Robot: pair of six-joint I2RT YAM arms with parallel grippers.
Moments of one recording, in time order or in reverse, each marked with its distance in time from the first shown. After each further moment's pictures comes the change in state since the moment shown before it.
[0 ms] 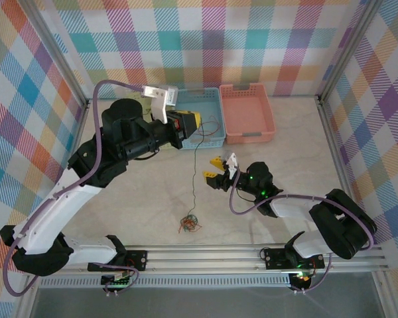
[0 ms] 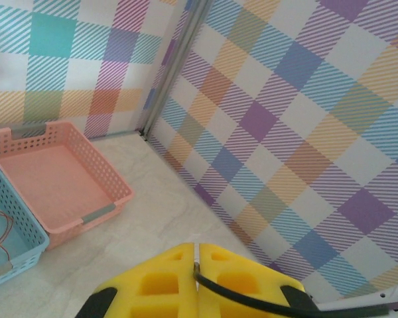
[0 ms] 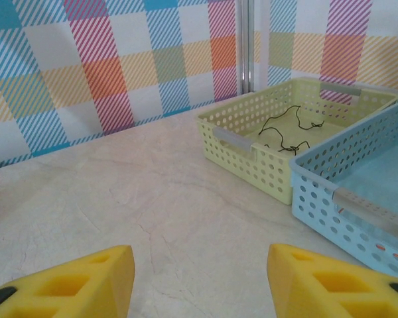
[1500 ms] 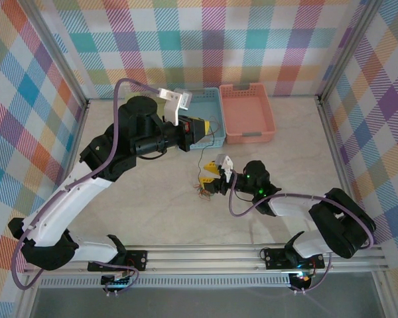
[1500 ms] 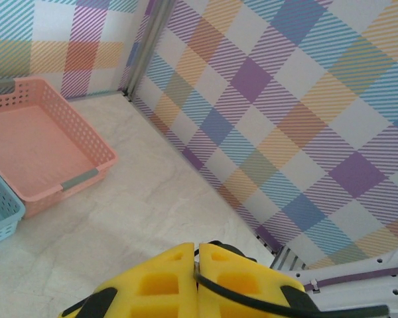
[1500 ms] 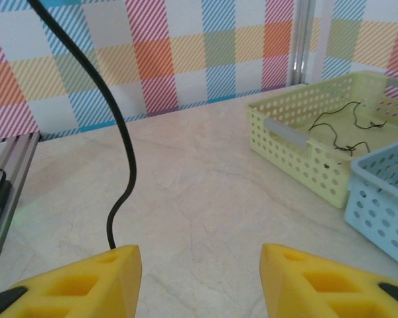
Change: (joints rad) left arm 0.008 0.063 0.011 -0.055 0.111 -0.008; right arm 0.019 0.014 0.037 -0.077 -0.153 -0.058
